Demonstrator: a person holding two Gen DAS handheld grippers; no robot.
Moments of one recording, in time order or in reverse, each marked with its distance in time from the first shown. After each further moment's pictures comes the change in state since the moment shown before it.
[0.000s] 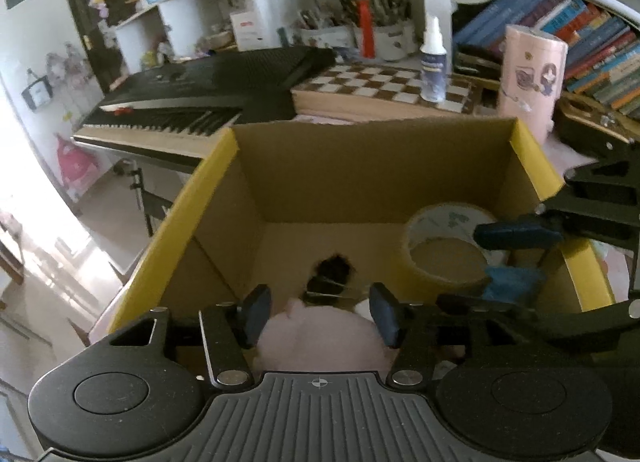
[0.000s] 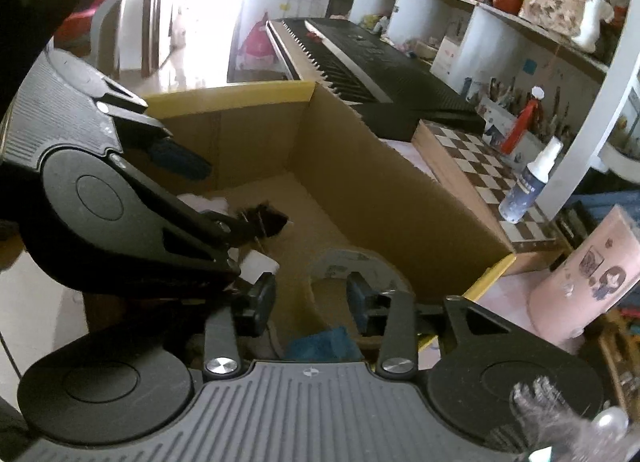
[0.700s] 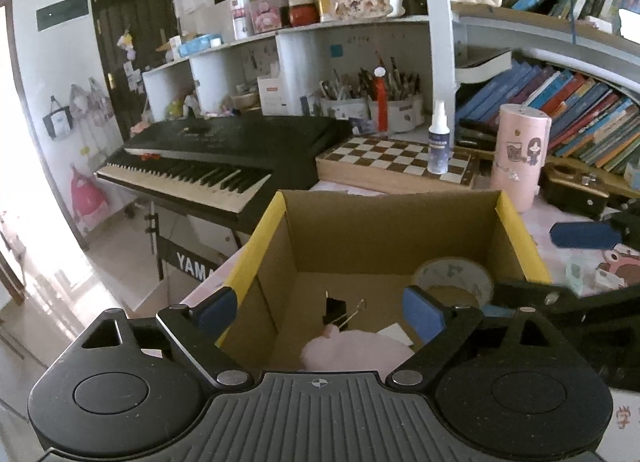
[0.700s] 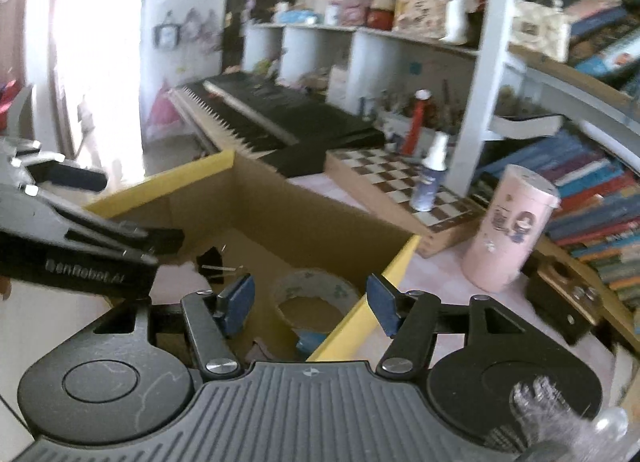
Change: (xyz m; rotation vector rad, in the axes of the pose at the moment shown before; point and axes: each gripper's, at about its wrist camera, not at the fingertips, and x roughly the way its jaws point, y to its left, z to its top) left arm -0.064 0.026 -0.012 -0.035 -0.204 -0.004; right arm -0.071 0.011 -0.007 0.296 -0.151 -0.230
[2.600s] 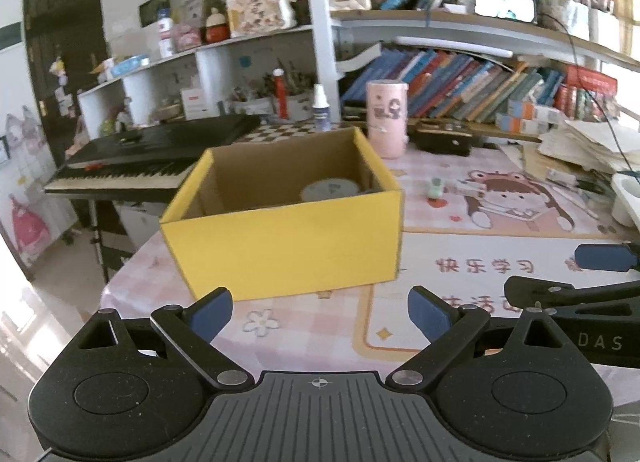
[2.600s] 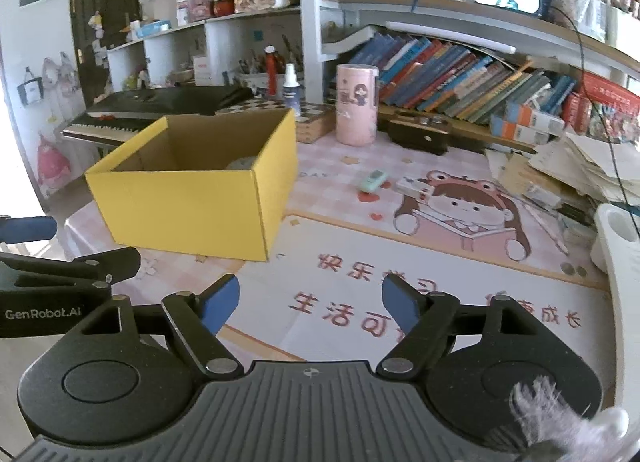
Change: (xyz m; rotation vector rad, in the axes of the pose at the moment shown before) left arm -0.136 -0.009 -0.109 0.138 -0.038 -0.248; right arm -0.175 0.088 -0.121 0.400 0.061 -0.351
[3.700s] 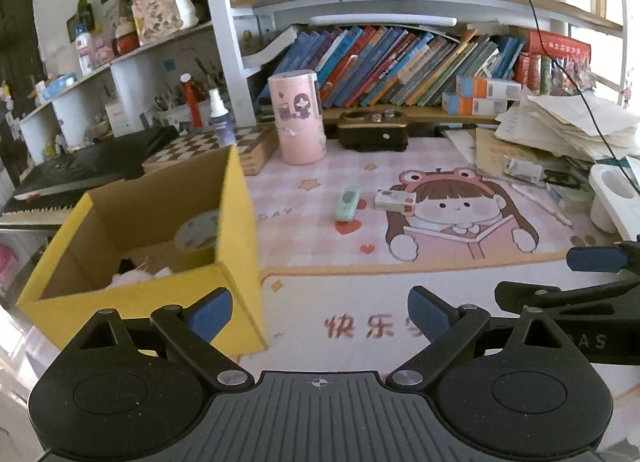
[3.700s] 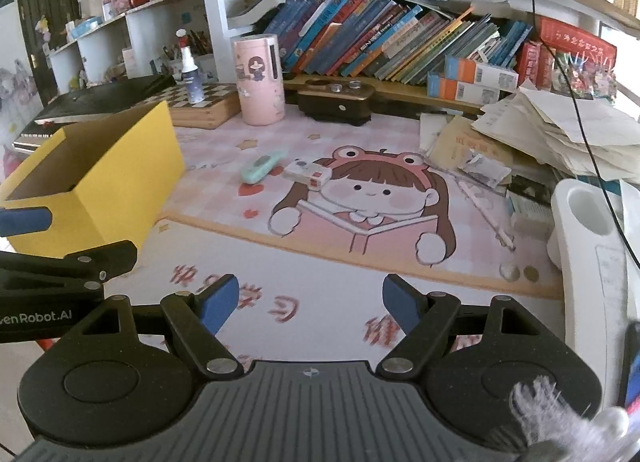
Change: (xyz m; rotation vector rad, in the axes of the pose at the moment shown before) left arm 0.081 -0.127 0.060 0.085 0.057 -0.056; right arm 0.061 -0.146 0.027 0.084 0.096 -0.047
